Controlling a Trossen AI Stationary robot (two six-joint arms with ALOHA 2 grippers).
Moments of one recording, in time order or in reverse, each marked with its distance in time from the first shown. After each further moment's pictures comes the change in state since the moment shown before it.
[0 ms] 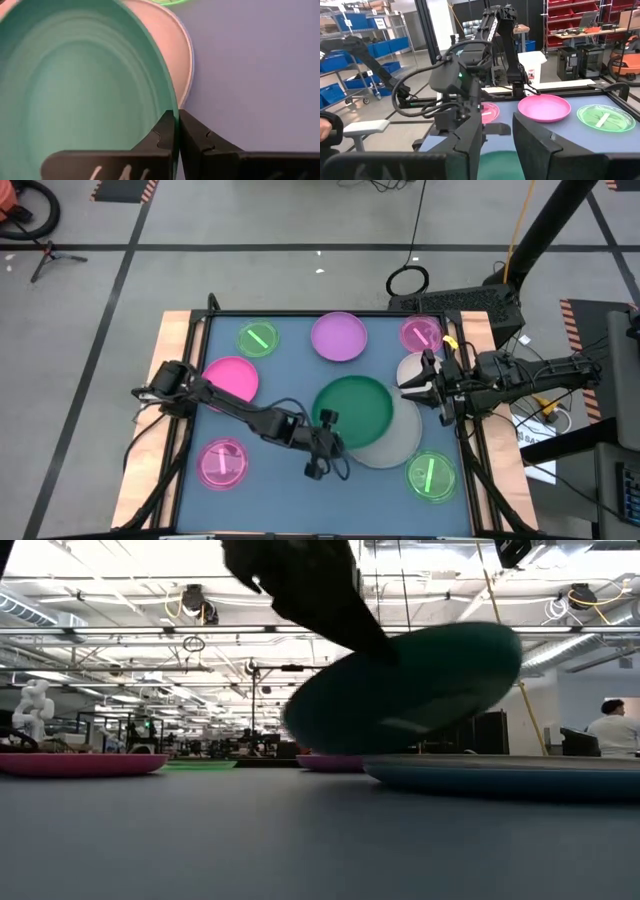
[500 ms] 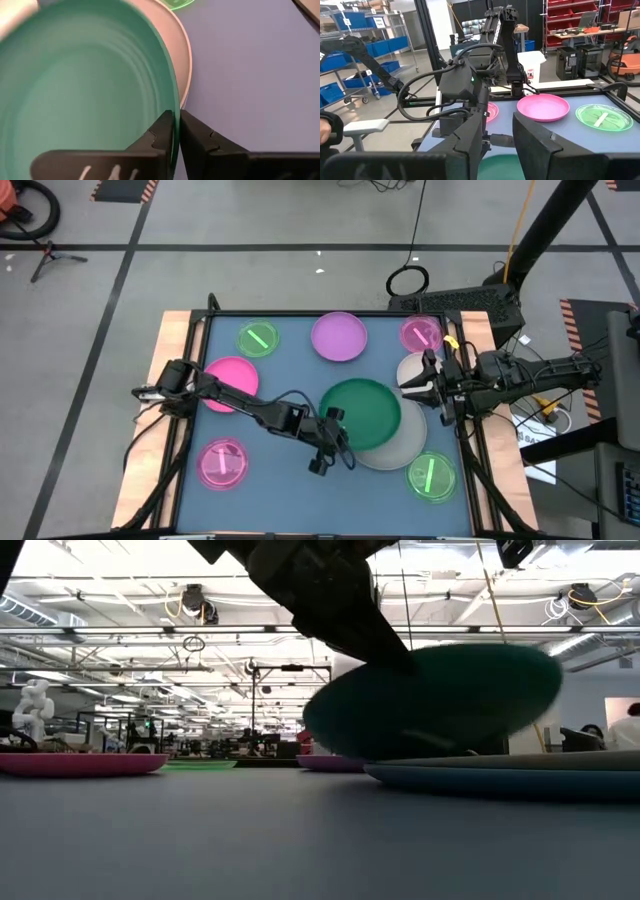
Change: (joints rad) left arm 0.049 0.023 0.000 0.045 0.147 0.012; right arm 0.000 -0.009 0.000 -0.010 0.003 -0.004
